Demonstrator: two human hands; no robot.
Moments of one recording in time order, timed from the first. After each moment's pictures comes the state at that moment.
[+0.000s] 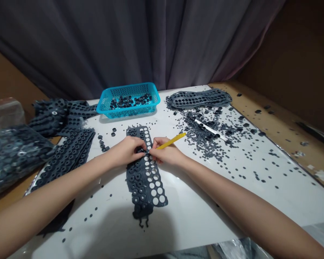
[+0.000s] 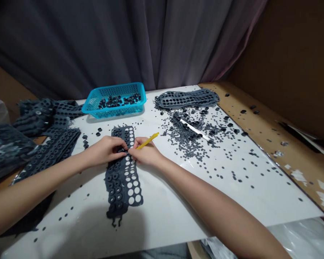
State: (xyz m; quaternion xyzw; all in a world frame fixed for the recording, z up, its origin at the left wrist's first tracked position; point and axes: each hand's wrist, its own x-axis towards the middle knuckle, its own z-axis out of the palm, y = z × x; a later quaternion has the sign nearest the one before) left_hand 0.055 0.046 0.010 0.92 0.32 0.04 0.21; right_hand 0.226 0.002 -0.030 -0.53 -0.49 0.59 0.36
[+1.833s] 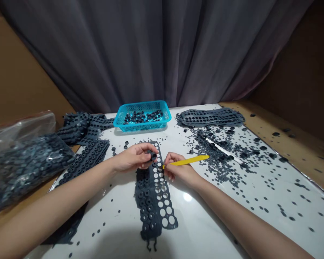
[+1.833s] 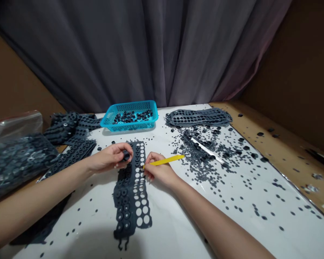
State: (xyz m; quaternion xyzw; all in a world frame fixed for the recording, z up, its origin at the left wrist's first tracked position) left_hand 0.046 0.048 0.030 0.53 0.29 0.20 0.77; right_hand 0.238 -0.001 -0.035 -0.43 -0.45 0.65 0.43
